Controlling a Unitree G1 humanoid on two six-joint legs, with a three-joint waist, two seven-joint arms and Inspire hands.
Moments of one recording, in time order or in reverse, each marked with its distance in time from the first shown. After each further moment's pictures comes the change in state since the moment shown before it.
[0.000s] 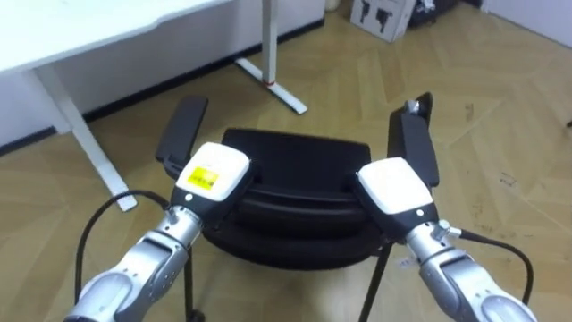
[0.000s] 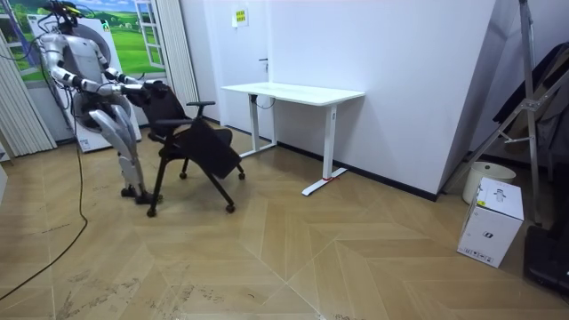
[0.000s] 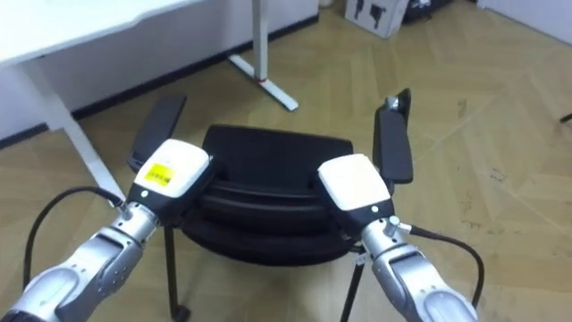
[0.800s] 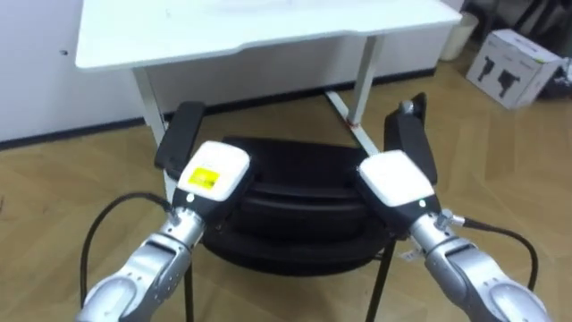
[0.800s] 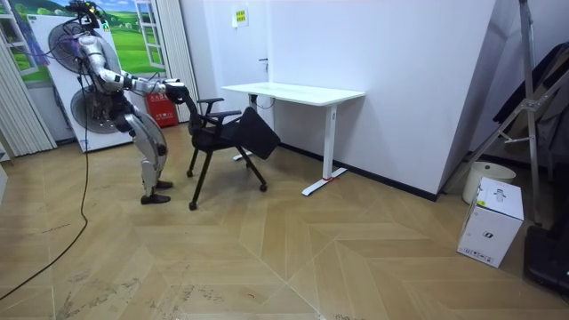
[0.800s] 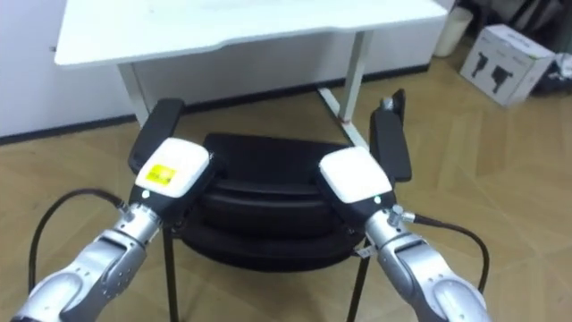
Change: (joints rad) left arm 0.015 -0.035 0.028 -0.034 -0.001 0.025 -0.016; right arm -0.040 -0.012 -0.041 0.002 0.005 -0.041 0.065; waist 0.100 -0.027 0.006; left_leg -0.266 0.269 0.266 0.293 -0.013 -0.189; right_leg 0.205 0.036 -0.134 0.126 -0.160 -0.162
